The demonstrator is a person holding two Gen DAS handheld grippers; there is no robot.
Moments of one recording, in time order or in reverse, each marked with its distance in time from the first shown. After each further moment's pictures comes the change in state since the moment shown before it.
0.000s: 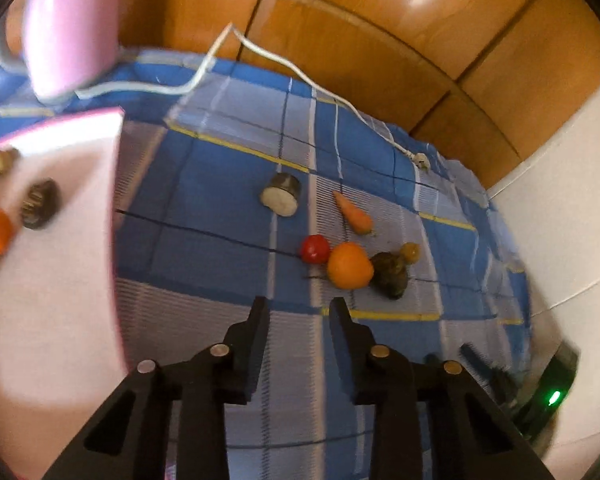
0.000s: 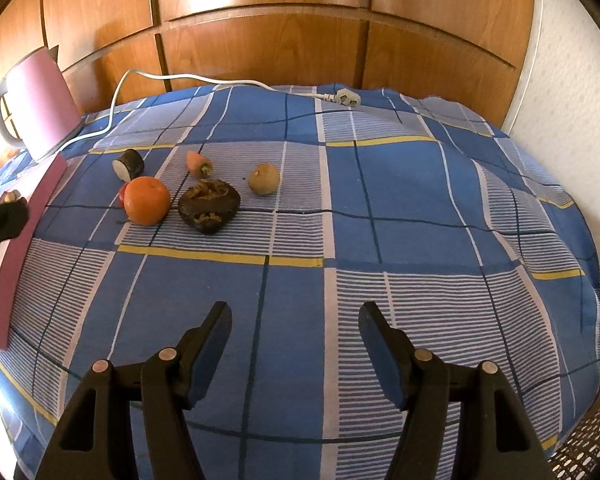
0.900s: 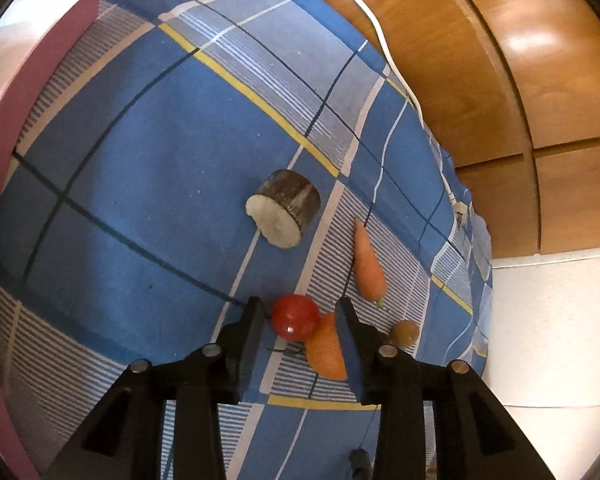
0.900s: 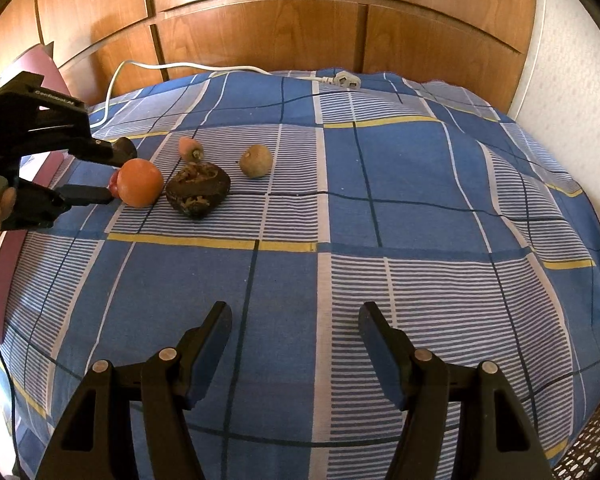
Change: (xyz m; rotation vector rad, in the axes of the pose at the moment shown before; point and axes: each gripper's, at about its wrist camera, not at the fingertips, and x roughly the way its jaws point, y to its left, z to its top) left arm 0.088 0.017 0.050 -0.396 0.149 -0.072; right arm 0.011 -0.008 -0.004 0.011 0.038 0.024
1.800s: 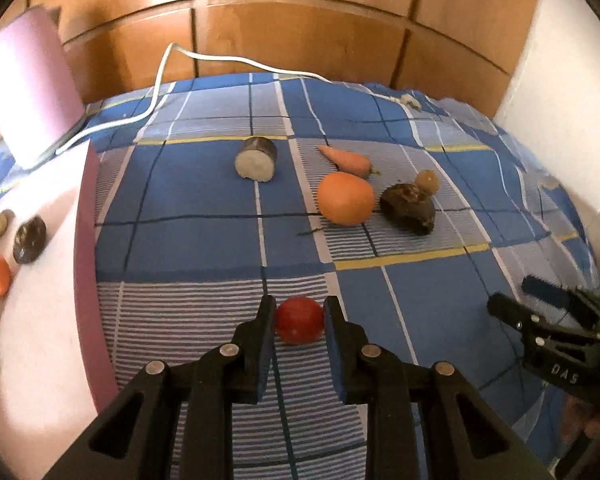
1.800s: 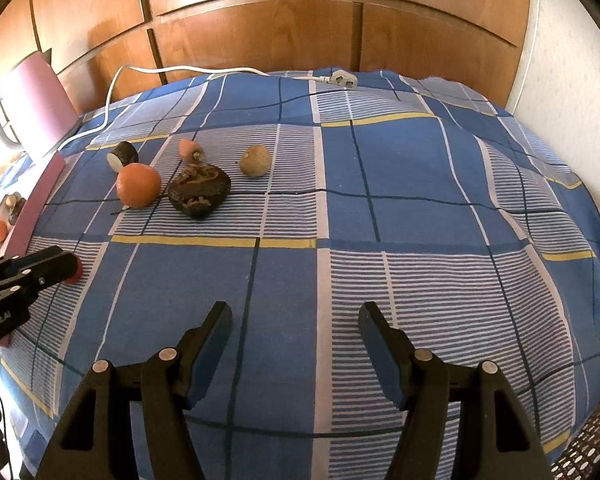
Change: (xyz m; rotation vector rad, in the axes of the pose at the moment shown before) left arm -0.038 0.015 -0.109 0.700 -0.256 0.246; right arm -0.004 -0.001 -0.003 0.024 0.001 0.009
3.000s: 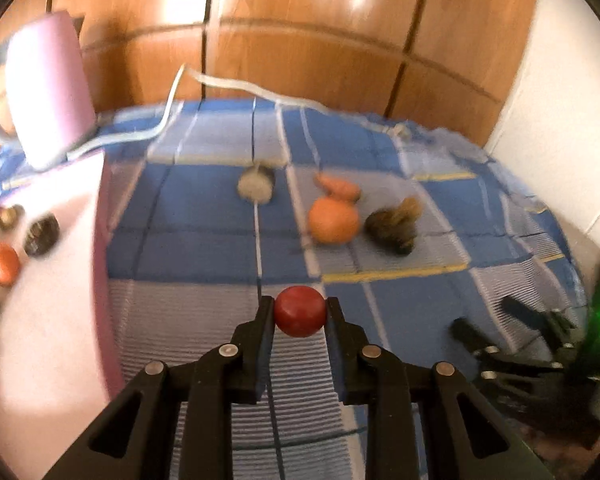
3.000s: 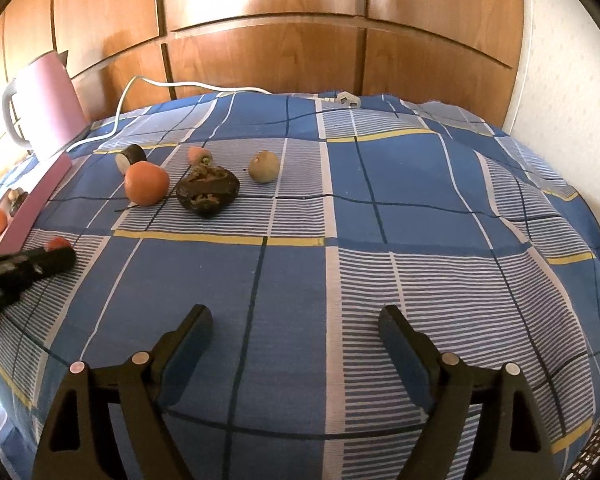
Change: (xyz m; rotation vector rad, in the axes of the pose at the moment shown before) left arm -0.036 -0.009 -0.004 -0.017 -0.112 -0.027; right arm 0.003 0.006 -0.020 -0.028 -0.129 -0.011
